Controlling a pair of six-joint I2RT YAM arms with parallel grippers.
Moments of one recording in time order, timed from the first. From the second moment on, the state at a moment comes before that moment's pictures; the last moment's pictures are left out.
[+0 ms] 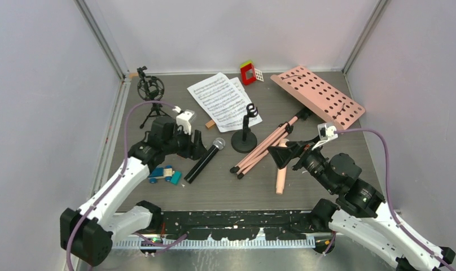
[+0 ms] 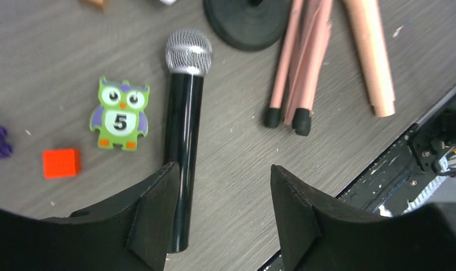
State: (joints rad) left arm -0.42 0.98 0.80 -0.45 0.38 -0.16; right arm 0.83 0.42 0.67 -0.31 0.22 0.54
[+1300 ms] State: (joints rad) left arm -0.59 1.65 0.99 -0.57 -0.10 -0.16; right arm 0.83 0.41 0.68 -0.39 0.25 0.58
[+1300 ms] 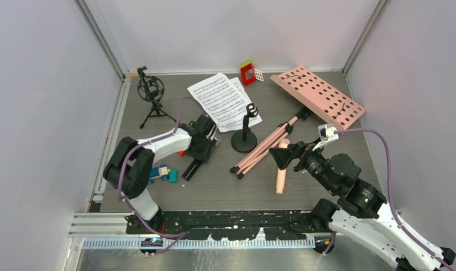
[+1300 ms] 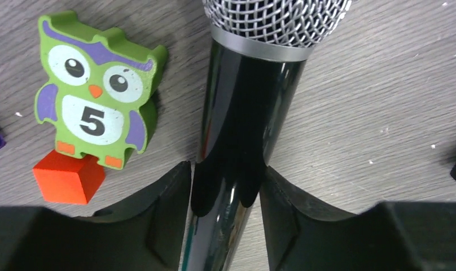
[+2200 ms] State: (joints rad) left arm -0.92 1.04 0.87 -0.46 0.06 -0.56; right arm 0.83 0.23 0.78 -0.68 0.56 0.72
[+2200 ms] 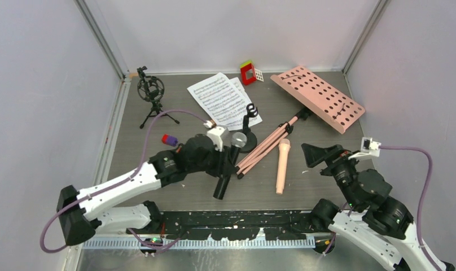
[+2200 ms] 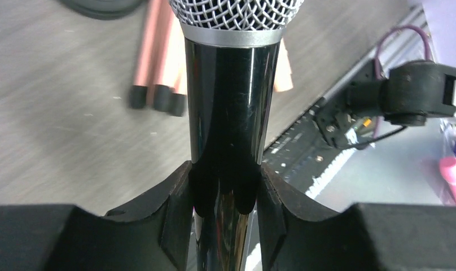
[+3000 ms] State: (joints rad) left arm -1.18 1.91 1.31 -0.28 -0.10 -0.84; right arm 0.83 0.14 0.83 -0.85 0.67 0.82
